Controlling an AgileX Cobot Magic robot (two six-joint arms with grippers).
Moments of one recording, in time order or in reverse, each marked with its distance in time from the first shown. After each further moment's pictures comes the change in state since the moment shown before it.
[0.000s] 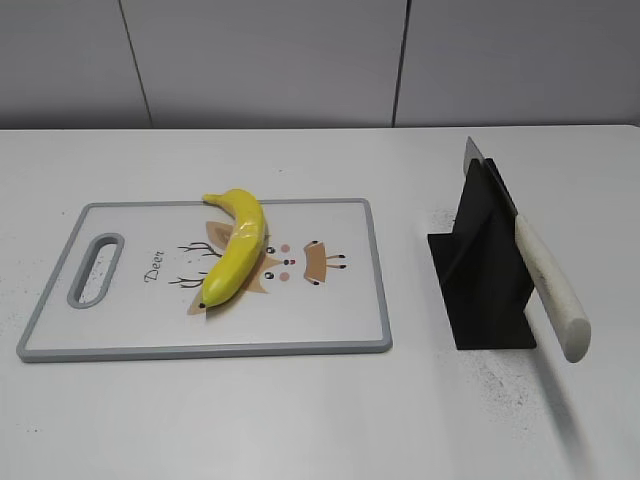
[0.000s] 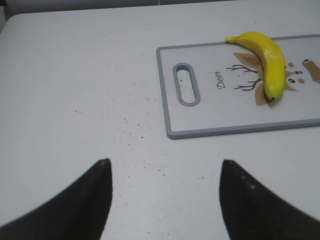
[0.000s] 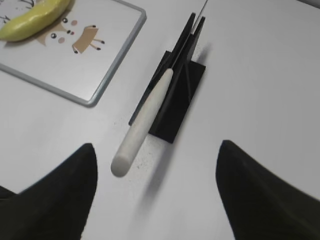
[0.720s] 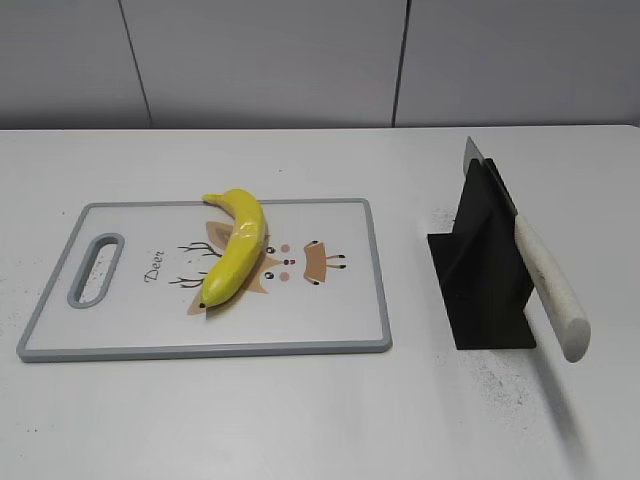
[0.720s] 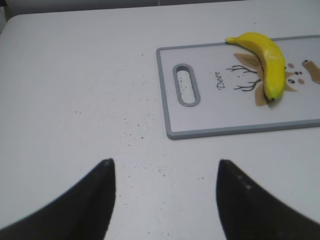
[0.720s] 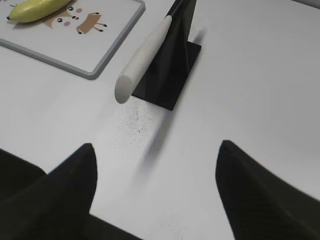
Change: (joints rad) left arm 0.000 0.000 0.000 0.000 -0.001 0.000; right arm 0.000 -0.600 0.322 0.000 0.109 -0.001
